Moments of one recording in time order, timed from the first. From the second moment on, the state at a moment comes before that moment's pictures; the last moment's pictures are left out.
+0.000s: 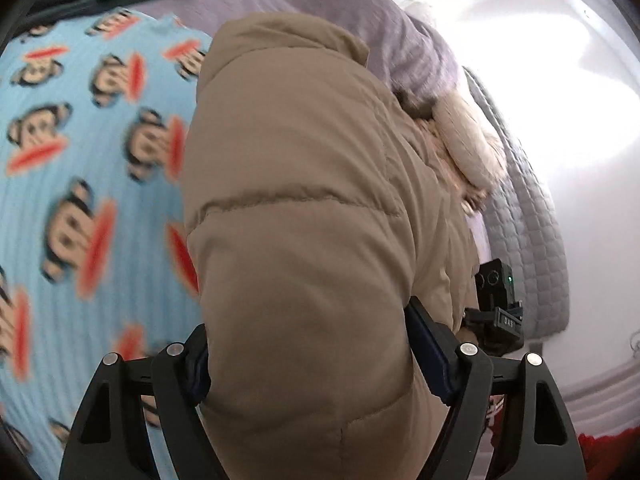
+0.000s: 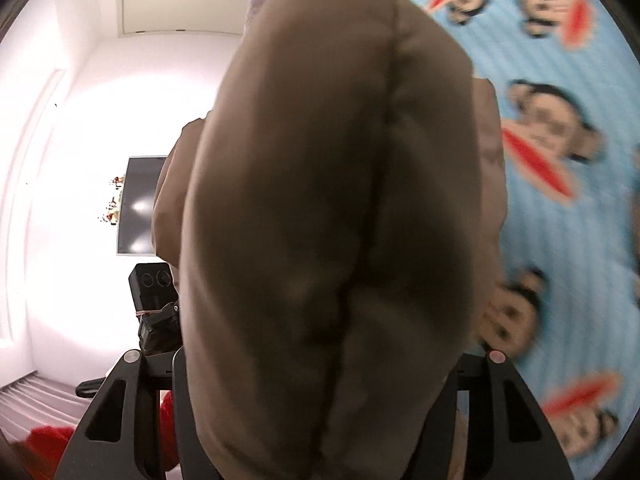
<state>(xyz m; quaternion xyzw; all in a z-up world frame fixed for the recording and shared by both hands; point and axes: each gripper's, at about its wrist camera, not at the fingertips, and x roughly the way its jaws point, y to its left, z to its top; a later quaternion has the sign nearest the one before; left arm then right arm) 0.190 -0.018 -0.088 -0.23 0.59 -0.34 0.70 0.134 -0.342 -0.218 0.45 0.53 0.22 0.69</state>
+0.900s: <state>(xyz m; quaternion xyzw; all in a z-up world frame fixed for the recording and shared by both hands) 0.178 0.047 -0.076 -0.07 0.51 -0.24 0.82 0.128 -0.313 -0.169 0.34 0.53 0.09 0.77</state>
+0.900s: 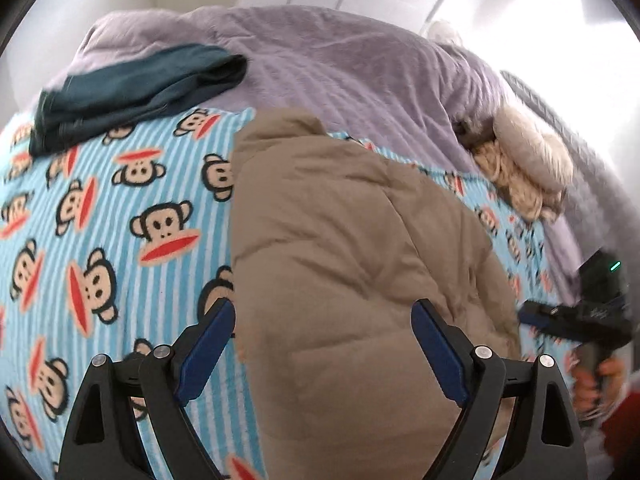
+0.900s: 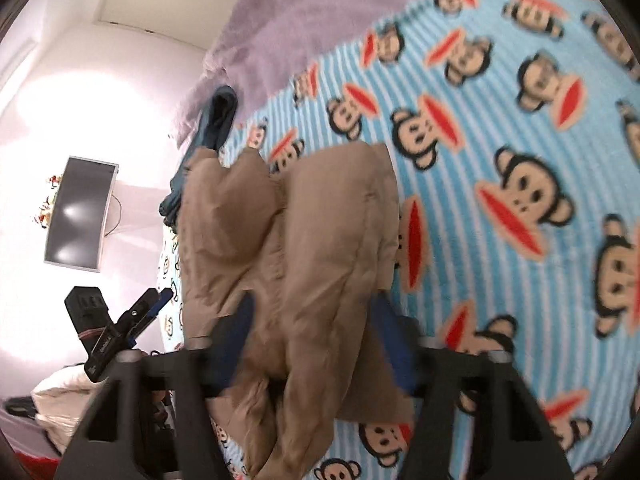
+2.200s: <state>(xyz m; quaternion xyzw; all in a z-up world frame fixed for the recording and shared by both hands) 0.088 0.016 -0.095 0.02 0.57 -0.15 0.81 0.070 -0.245 -0.184 0.20 0.61 -0.01 0.76</state>
